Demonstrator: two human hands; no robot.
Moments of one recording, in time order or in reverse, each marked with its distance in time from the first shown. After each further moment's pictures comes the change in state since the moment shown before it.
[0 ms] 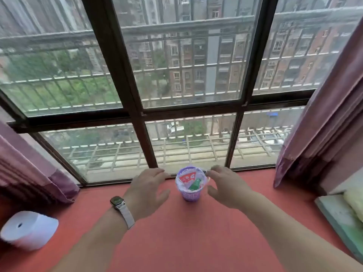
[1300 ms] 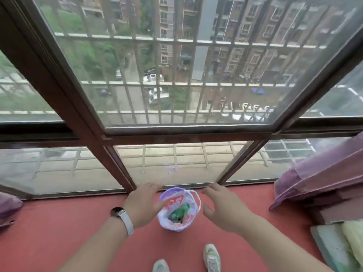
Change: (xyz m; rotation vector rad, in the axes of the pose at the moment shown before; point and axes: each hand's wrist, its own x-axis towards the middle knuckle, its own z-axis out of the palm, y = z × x) left_hand 0.409 -0.179 0.126 -0.219 -0.279 -0.150; right_hand 0.383 0.144 0.022 0.099 -0.198 0.139
